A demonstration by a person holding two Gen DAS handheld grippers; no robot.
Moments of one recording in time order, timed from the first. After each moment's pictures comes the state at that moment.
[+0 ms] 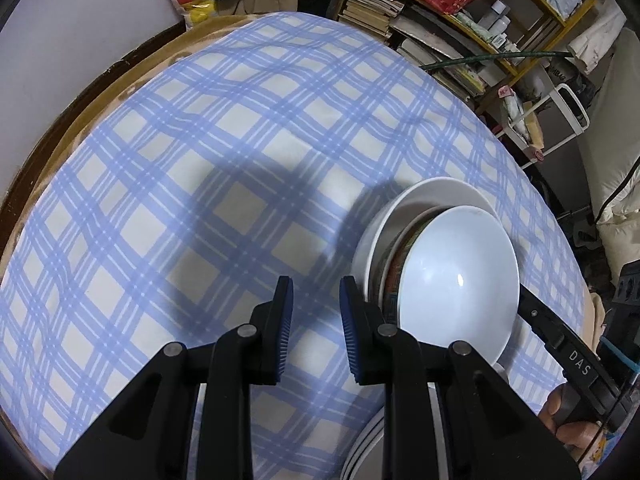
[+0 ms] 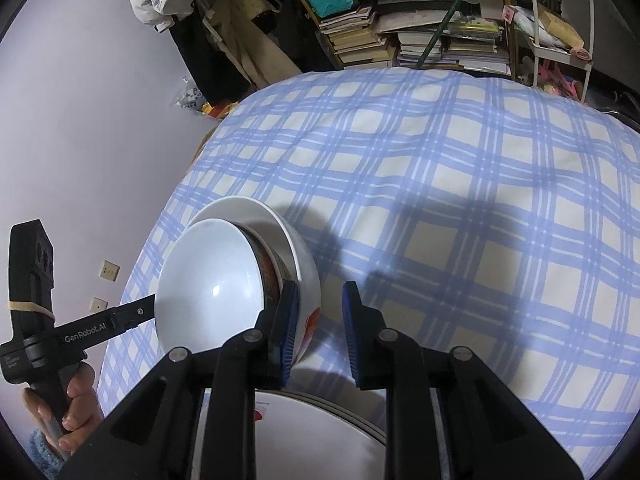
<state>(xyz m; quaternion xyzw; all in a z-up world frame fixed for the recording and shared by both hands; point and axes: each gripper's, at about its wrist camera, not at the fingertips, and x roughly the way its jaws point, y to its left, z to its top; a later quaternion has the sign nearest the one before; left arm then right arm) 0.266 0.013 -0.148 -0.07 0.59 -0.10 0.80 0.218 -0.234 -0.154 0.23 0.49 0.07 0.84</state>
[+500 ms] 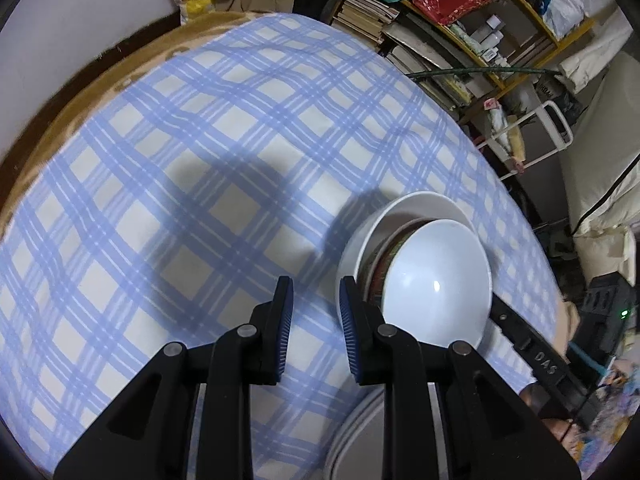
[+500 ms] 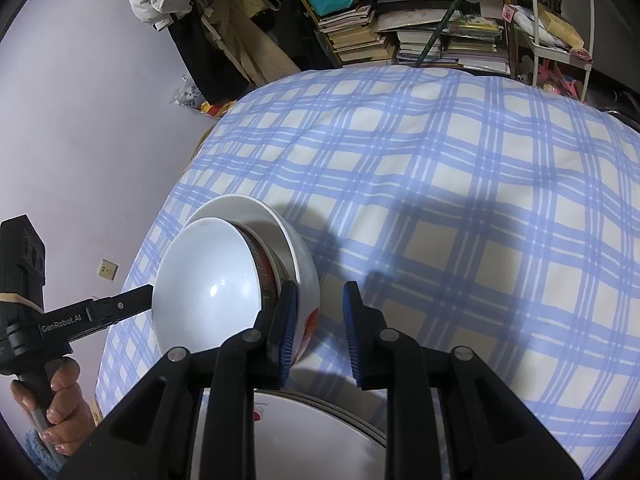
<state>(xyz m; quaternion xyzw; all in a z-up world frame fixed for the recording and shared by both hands) 0.268 0.029 -0.141 -0.13 0.59 -0.13 0.79 0.219 -0.235 -0.156 0.23 0.50 0.07 0.83</state>
